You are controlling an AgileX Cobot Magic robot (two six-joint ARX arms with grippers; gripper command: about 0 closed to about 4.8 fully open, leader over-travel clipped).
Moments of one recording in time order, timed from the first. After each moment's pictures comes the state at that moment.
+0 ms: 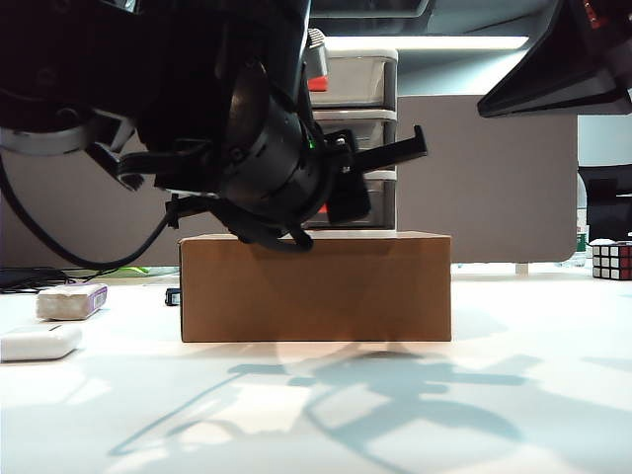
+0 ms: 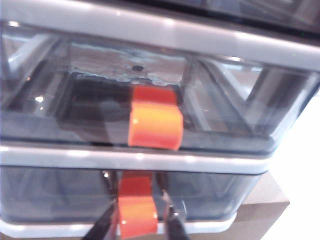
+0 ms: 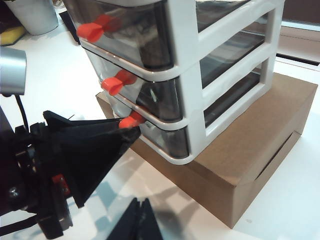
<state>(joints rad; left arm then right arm) -1.05 1.78 0.67 0.97 -0.81 -0.31 0.32 0.85 0.47 0.07 -0.45 0.01</state>
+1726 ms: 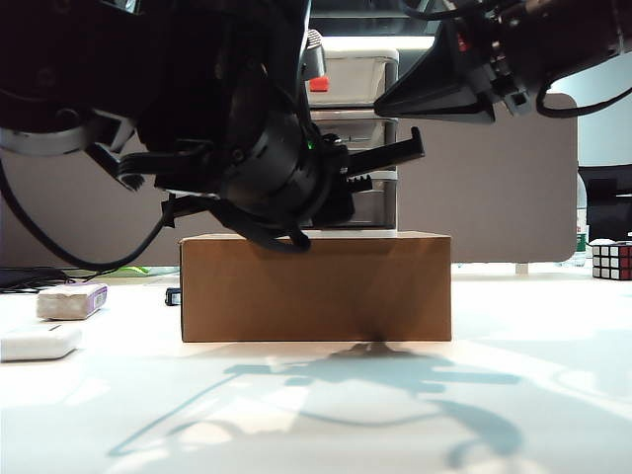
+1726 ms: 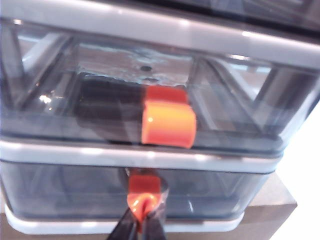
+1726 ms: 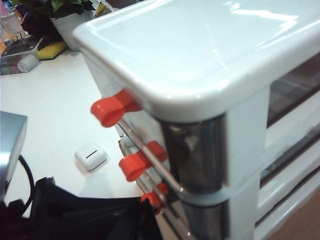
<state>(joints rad) -1.05 1.78 0.67 0.97 -0.83 -0.31 0.40 1.25 0.65 0.36 -0.53 0.03</state>
